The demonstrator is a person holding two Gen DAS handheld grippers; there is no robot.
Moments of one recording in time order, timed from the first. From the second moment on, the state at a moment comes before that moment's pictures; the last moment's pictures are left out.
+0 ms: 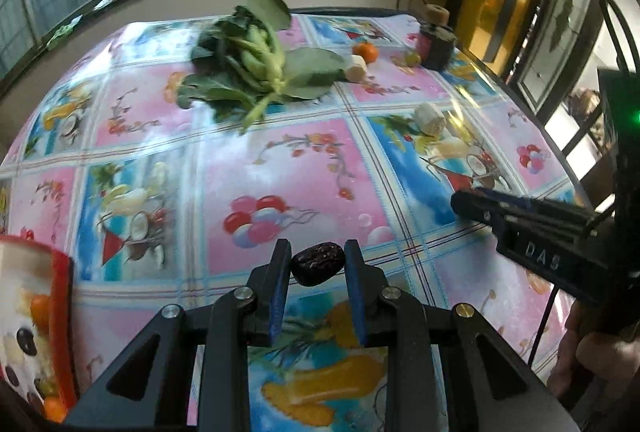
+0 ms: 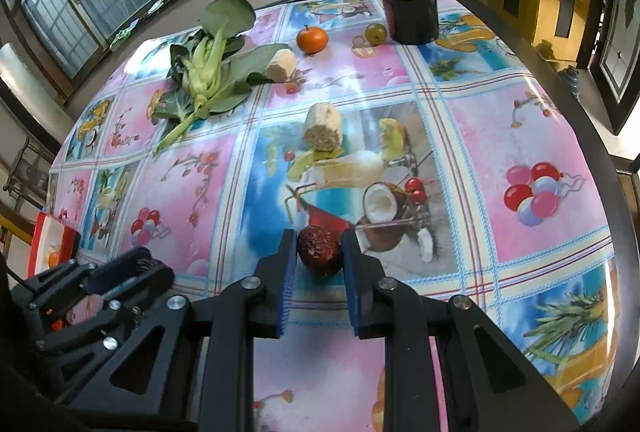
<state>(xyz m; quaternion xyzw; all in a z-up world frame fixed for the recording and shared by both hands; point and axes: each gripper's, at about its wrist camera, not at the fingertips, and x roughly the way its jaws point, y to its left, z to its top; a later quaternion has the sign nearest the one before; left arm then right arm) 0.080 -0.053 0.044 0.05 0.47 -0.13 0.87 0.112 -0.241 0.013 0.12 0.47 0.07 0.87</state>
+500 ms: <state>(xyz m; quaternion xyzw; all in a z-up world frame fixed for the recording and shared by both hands) 0.062 -0.011 0.068 0.03 0.45 -0.07 0.89 0.081 -0.192 0.036 0.10 0.46 0.11 0.88</state>
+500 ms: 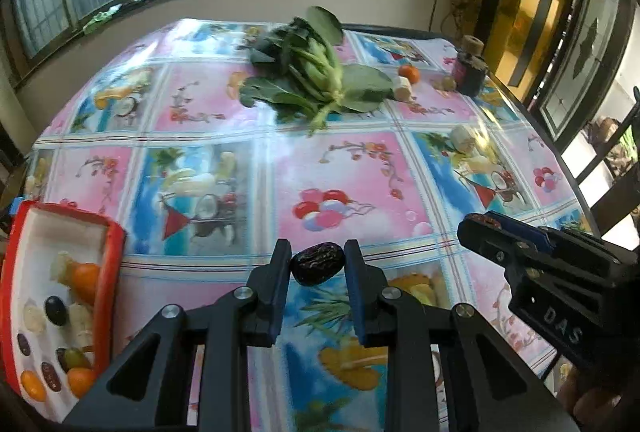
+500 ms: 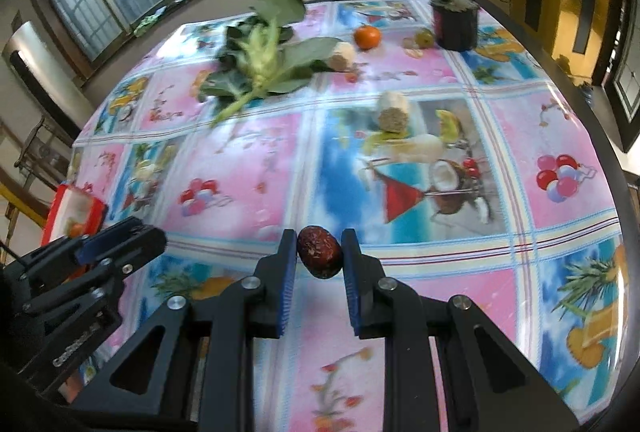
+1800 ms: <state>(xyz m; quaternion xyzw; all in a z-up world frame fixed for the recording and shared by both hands) -0.001 0.182 0.106 -0.05 0.42 0.09 0.90 0.038 0.021 0.104 0.02 0.41 0.24 0.88</state>
